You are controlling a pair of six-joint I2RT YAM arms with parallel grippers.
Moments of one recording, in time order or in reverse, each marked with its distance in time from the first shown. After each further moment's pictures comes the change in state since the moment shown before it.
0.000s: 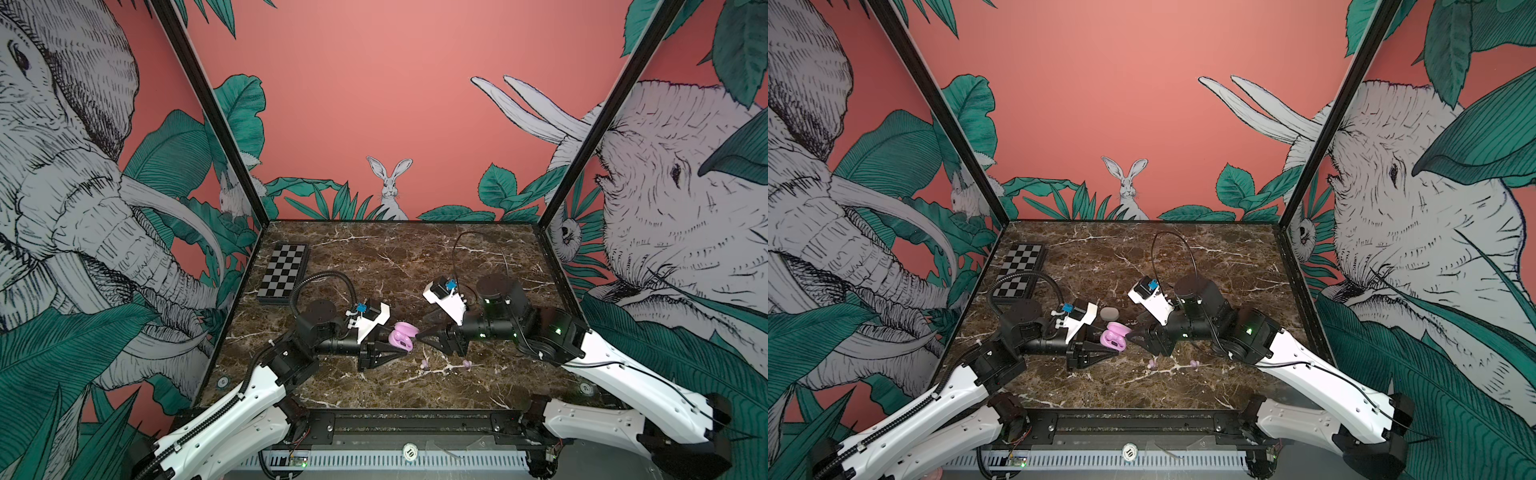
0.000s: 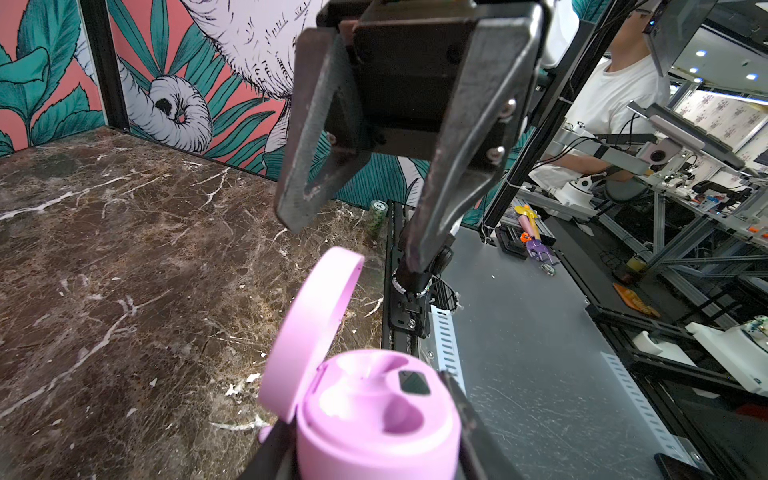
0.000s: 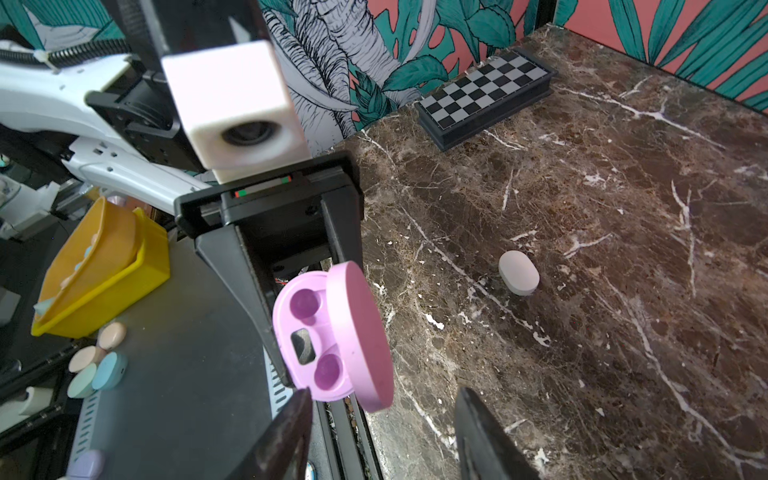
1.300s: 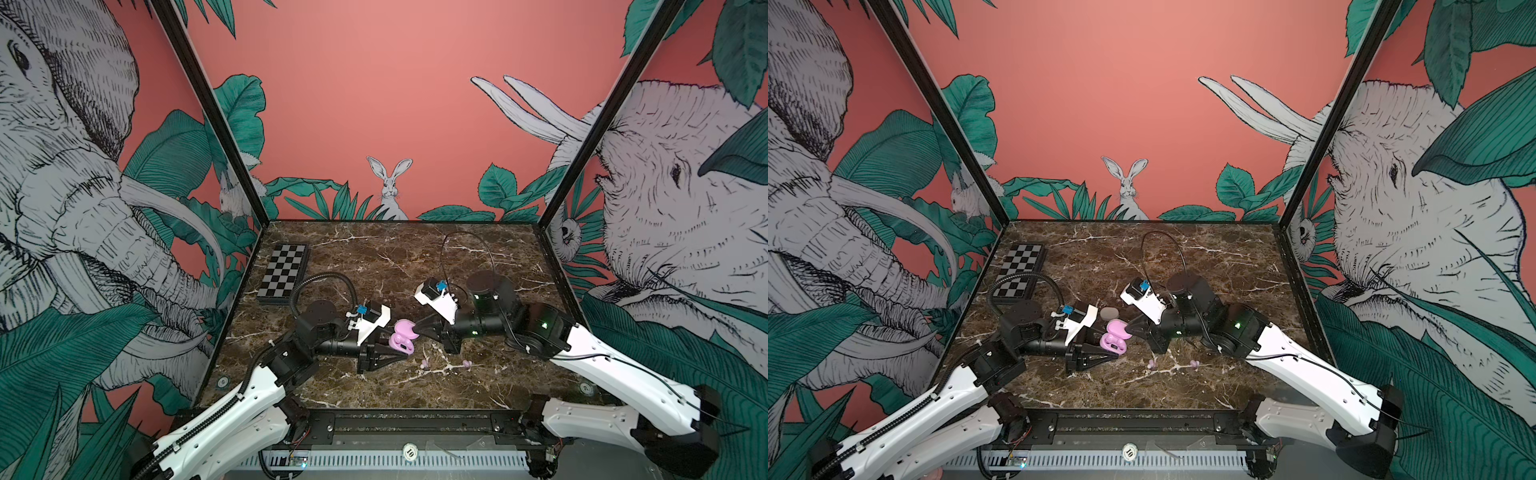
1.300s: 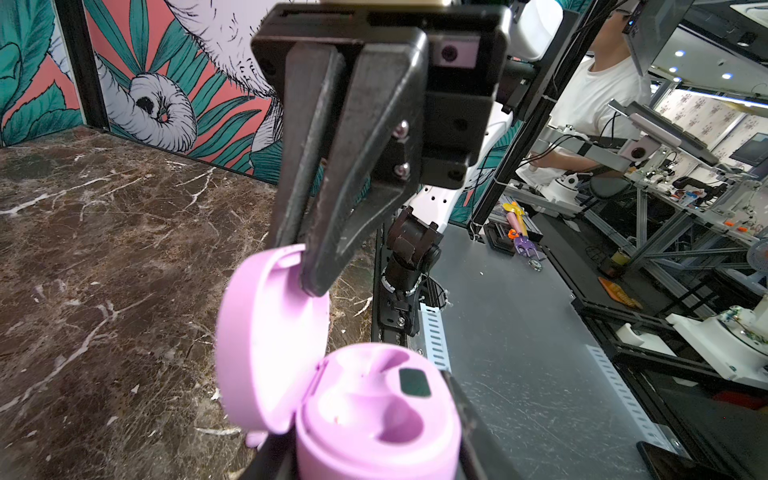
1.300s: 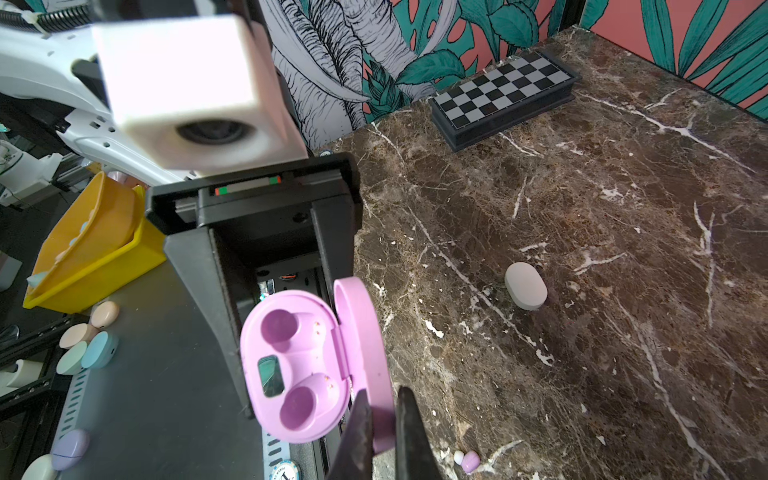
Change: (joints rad) left arm -0.006 -0.003 0.003 -0.006 0.005 -0.002; right arm -0.005 0.049 0.000 0.034 -0.032 -0.066
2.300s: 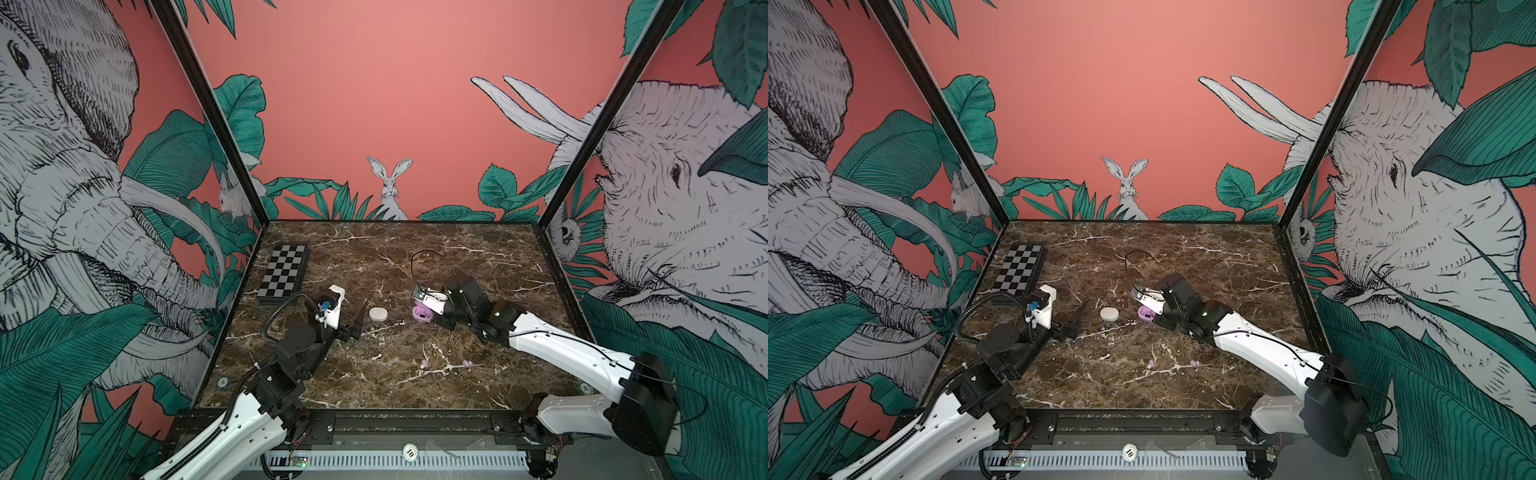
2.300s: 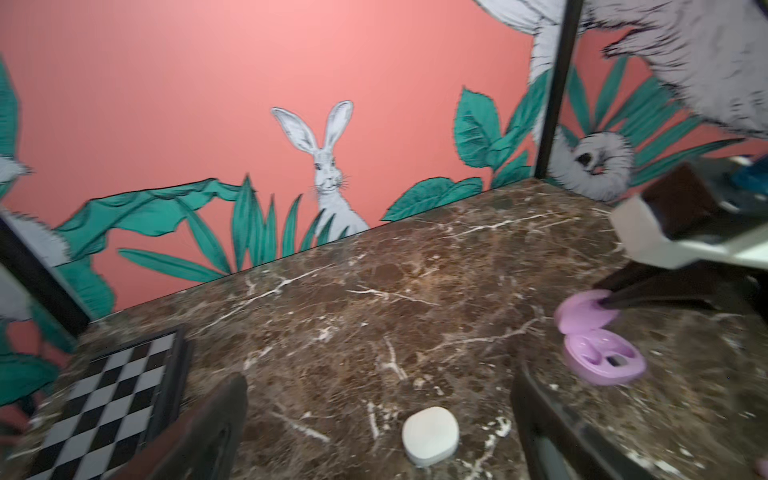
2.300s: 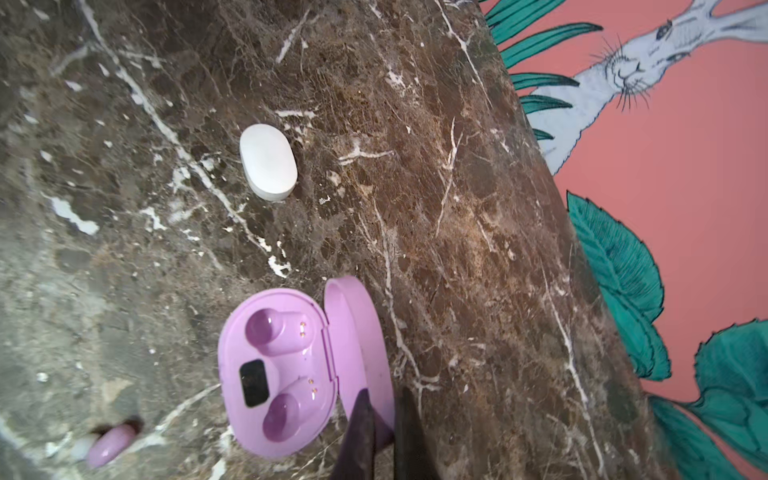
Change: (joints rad) left arm 0.000 -0.258 -0.169 0.044 -1.239 0.210; right arm -0.164 0.225 -0.231 0.299 0.503 -0.633
